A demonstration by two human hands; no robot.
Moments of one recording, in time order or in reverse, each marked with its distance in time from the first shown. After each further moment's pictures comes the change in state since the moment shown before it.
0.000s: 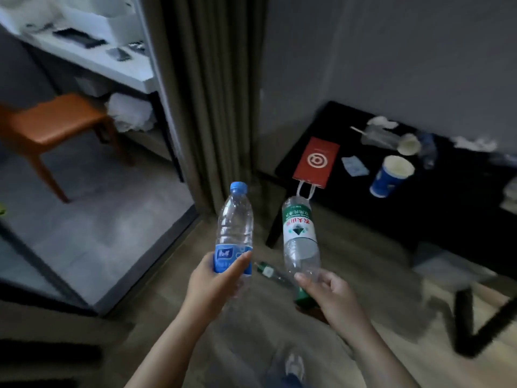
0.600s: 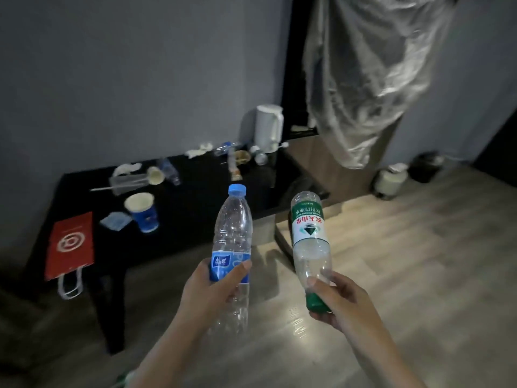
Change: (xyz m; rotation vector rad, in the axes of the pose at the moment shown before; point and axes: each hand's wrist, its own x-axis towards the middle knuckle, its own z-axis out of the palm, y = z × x) left_hand -0.163 0.036 0.305 0.353 -0.891 0.289; right_hand -0.242 0.046 -0.255 0.546 0.972 -0.178
